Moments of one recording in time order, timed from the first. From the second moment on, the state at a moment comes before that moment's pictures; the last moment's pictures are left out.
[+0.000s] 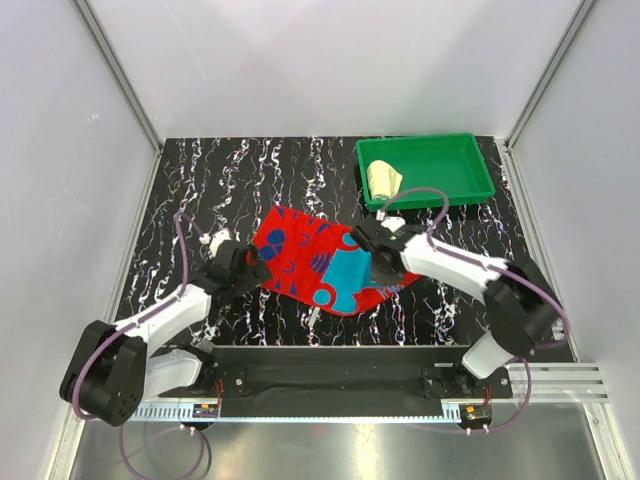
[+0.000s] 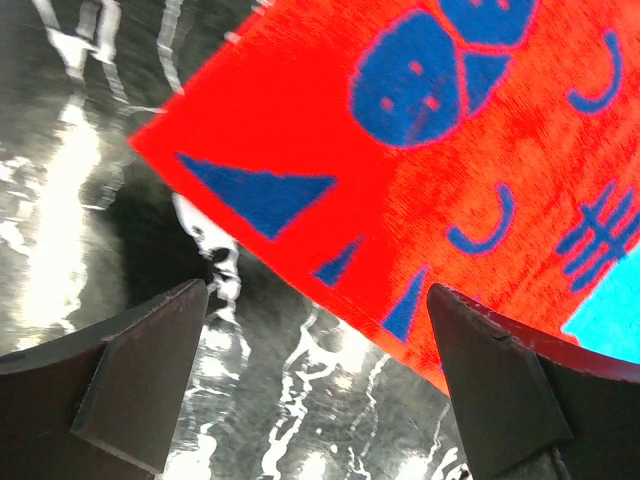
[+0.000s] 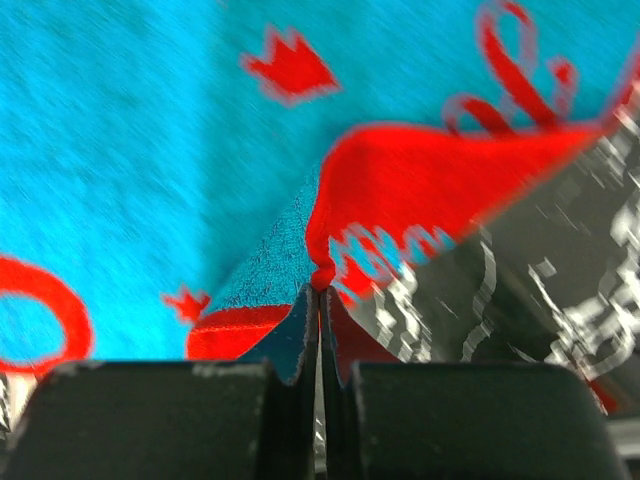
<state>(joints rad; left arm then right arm) -0.43 1.14 0.45 -0.20 -0.20 -0.81 0.74 1.64 1.08 -0.77 0.33 0.78</state>
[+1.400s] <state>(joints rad) -0.17 0.82 0.42 -0.38 -0.03 -0.83 0.74 0.92 0.53 -0.92 0.21 1.17</state>
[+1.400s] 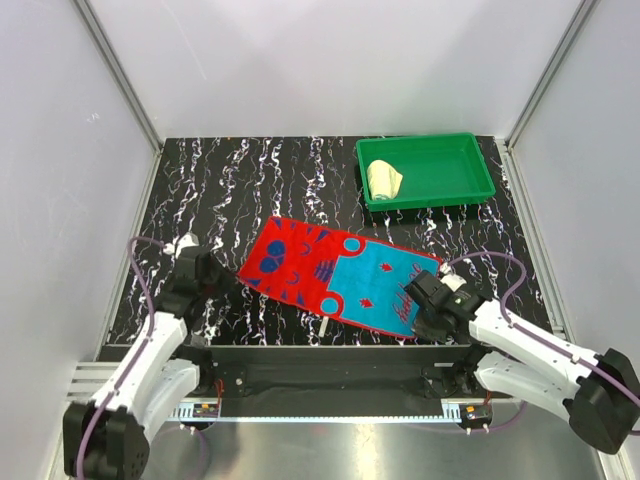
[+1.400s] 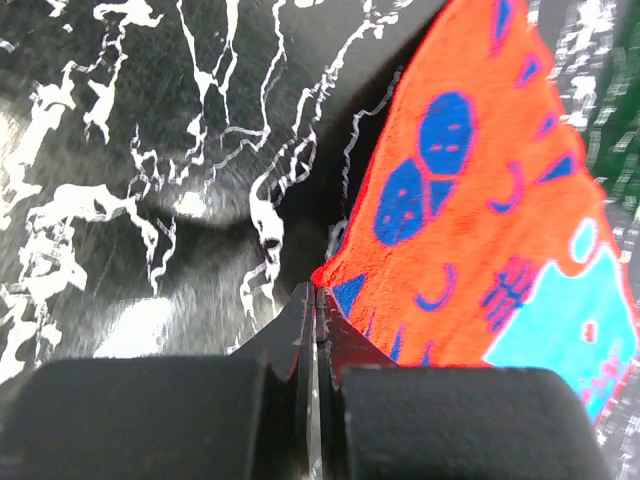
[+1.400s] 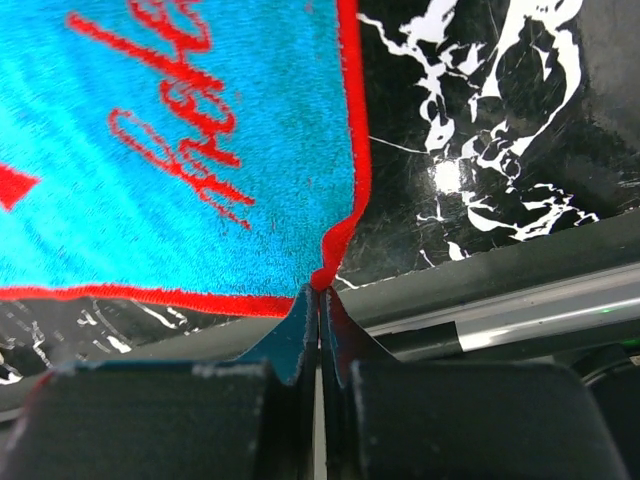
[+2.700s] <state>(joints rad) -0.27 0.54 0.21 -0.52 -0.03 -0.97 0.53 1.04 0.58 -0.72 0.24 1.00</state>
